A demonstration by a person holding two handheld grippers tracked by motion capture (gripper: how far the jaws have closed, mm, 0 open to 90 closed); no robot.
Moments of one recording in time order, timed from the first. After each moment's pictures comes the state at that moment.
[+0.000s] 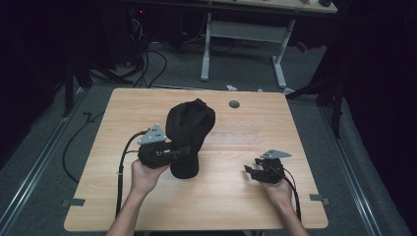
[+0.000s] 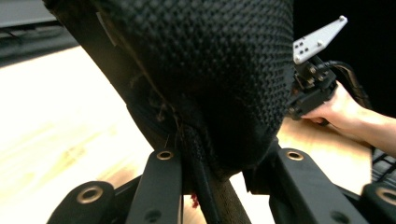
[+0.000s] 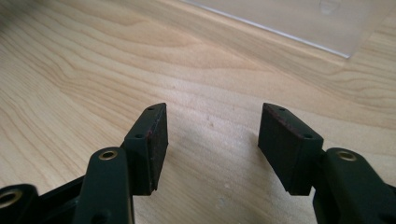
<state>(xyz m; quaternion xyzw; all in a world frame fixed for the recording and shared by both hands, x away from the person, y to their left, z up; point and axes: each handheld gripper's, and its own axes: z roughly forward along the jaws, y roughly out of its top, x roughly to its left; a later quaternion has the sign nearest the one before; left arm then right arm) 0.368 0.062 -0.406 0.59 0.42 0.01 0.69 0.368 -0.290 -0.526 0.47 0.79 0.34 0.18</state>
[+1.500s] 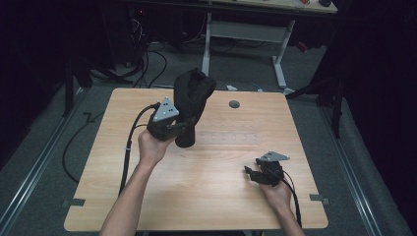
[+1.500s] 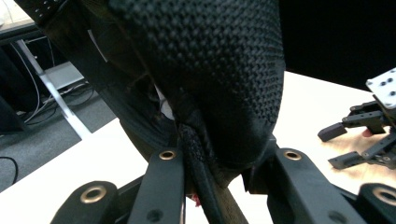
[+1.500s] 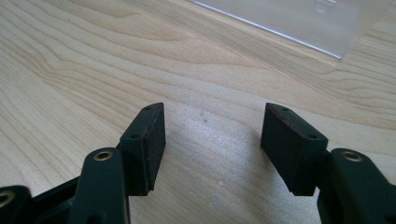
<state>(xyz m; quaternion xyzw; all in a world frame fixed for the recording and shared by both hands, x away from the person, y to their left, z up) 0.427 0.035 -0.375 0.61 0.36 0.13 0.70 0.365 -0.288 -0.531 0.46 0.79 0.34 0.21</state>
